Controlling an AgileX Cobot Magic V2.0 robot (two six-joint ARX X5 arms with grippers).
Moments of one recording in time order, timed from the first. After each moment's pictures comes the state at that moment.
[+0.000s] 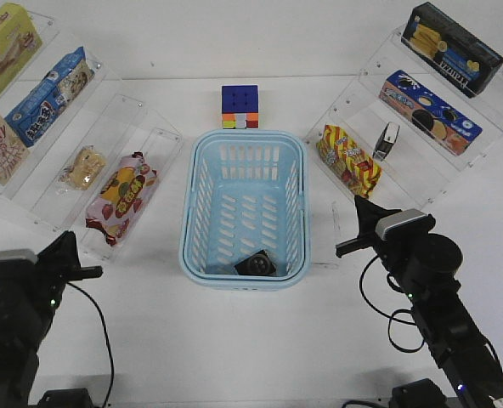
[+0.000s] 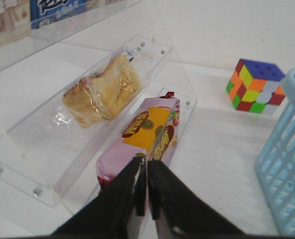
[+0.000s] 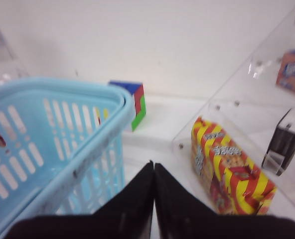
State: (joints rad) left arm 0.04 0.60 0.73 -0.27 0.08 -0.12; right arm 0.21 0.83 0.67 0.01 -0.15 0.06
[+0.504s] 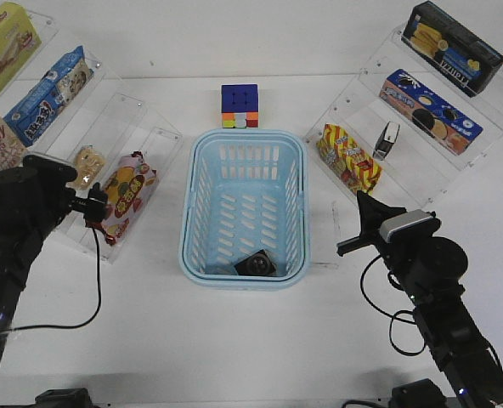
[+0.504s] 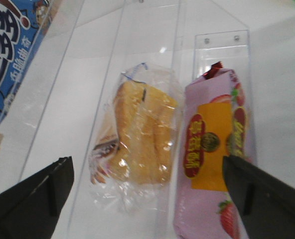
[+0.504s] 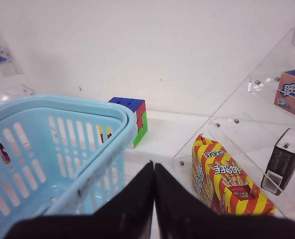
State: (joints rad) left arm 0.03 1.24 1.21 -0.40 -0.01 0.42; right arm 0.21 0.82 0.67 0.06 -0.16 0.06
